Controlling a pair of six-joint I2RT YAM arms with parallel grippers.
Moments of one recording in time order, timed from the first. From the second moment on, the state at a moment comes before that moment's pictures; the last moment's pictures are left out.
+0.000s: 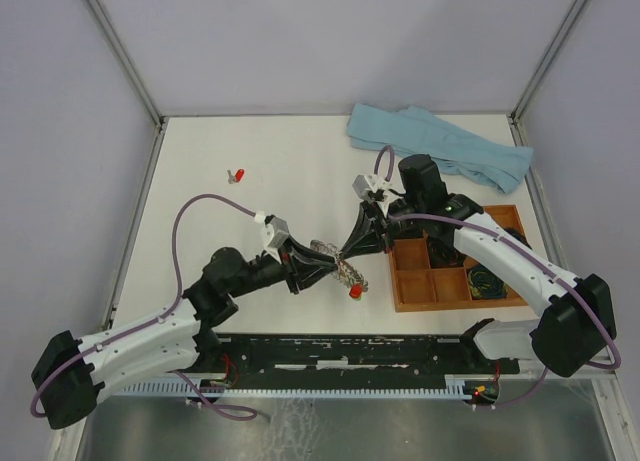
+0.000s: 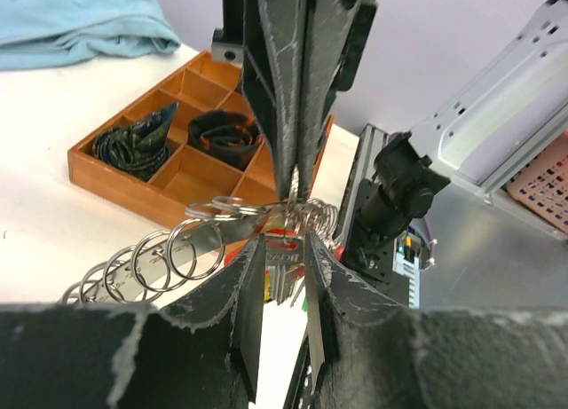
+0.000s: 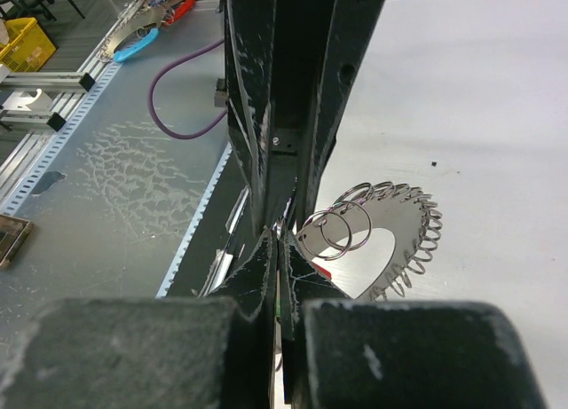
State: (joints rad) left arm -0.89 0.76 0.35 0.54 0.34 -0.39; right arm 0.57 1.31 1.03 -0.31 -1.32 -0.33
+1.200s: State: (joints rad) left arm -0.89 0.84 0.38 0.57 0.34 -0.38; right arm 0.57 1.31 1.03 -0.31 -1.32 -0.32
